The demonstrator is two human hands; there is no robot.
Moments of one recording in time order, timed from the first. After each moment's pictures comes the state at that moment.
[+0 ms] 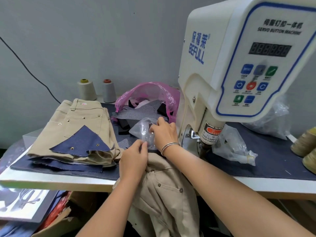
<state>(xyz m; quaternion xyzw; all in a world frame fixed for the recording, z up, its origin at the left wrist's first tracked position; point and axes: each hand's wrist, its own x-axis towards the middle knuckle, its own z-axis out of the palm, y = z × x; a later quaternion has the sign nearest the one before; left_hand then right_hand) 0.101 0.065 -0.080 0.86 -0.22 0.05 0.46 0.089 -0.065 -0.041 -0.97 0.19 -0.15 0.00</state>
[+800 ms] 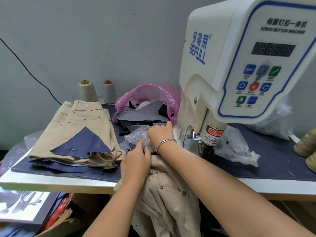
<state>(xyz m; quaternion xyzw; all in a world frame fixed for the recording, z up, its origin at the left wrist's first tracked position) 0.101 0.058 -0.083 0.91 -0.22 0.04 0.34 0.109 -0.053 -0.036 -0.97 0.18 -0.06 -0.16</state>
